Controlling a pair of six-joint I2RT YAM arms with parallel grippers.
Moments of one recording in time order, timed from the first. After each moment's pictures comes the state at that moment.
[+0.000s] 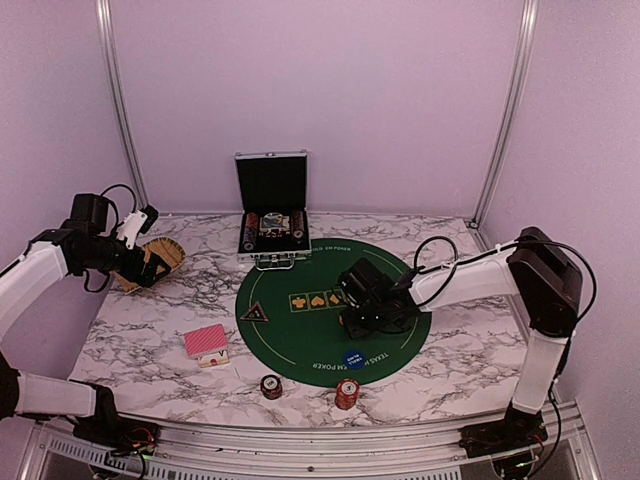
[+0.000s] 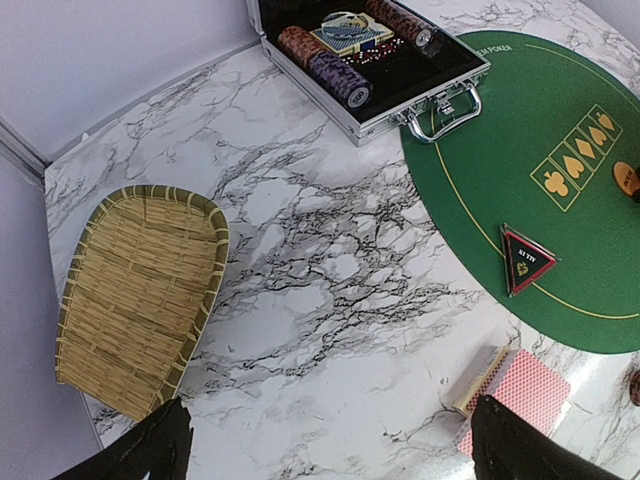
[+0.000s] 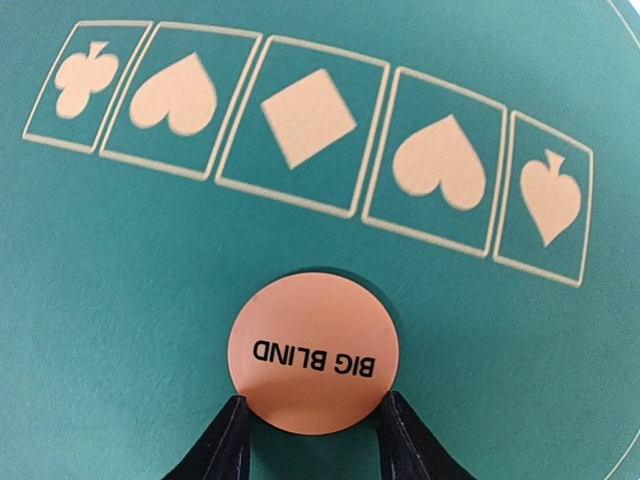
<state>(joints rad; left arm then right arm) -0.01 1.14 0.92 -0.60 0.31 0.38 0.87 1.87 1.09 -0.29 0.24 0.38</state>
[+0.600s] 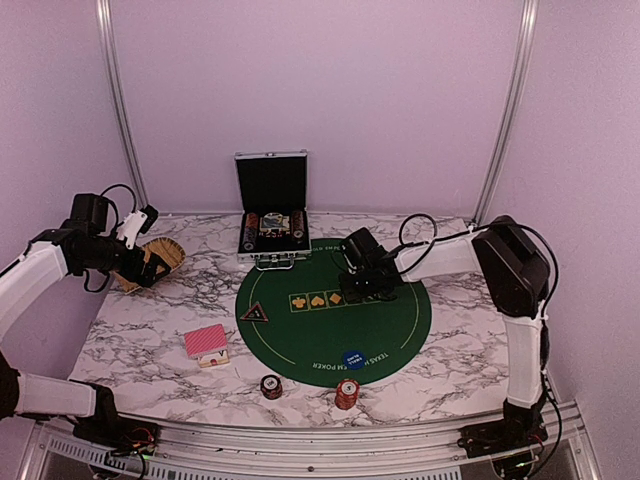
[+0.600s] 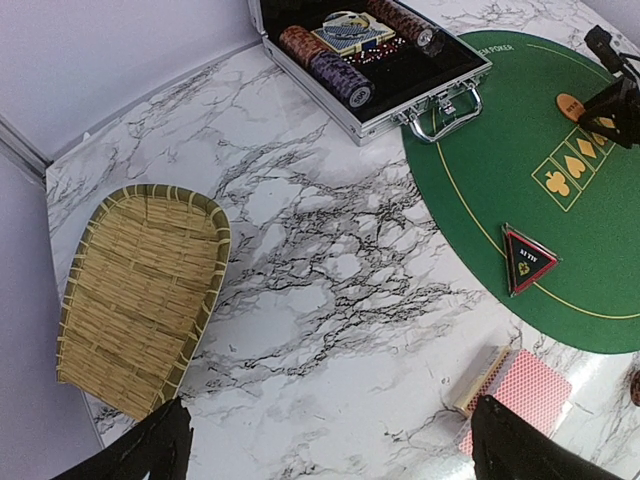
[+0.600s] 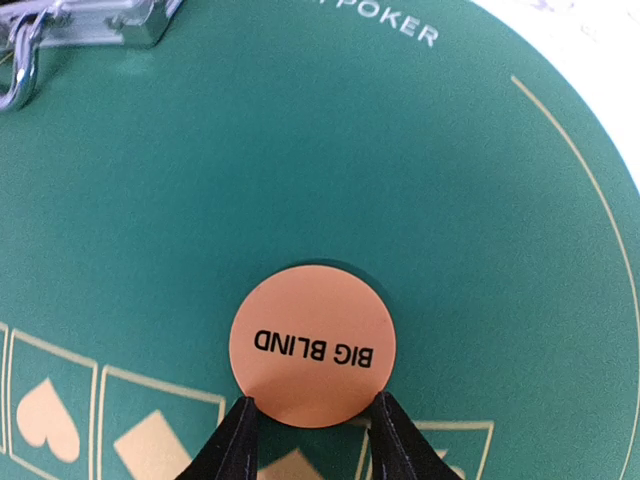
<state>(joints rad) -0.01 1.14 0.92 -0.60 0.31 0.38 0.70 2.12 1.39 -0.22 0.26 0.28</state>
